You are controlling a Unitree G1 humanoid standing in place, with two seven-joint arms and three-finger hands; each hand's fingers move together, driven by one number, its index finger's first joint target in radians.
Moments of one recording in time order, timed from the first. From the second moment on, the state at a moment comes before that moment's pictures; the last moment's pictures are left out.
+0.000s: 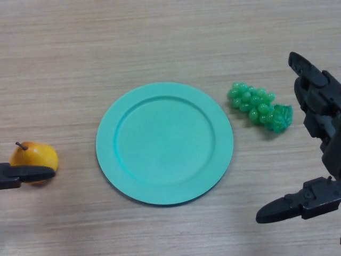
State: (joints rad) left arm -0.08 0.36 0.33 0.09 -0.13 -0.06 -0.07; right arm 0.07 -0.23 -0.07 -0.79 0.09 0.51 0.26
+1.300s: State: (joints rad) left arm -0.33 0.40 0.14 0.88 0.09 -0.54 0.11; right arm 0.12 -0.22 -0.19 -0.83 0.09 0.47 0.26
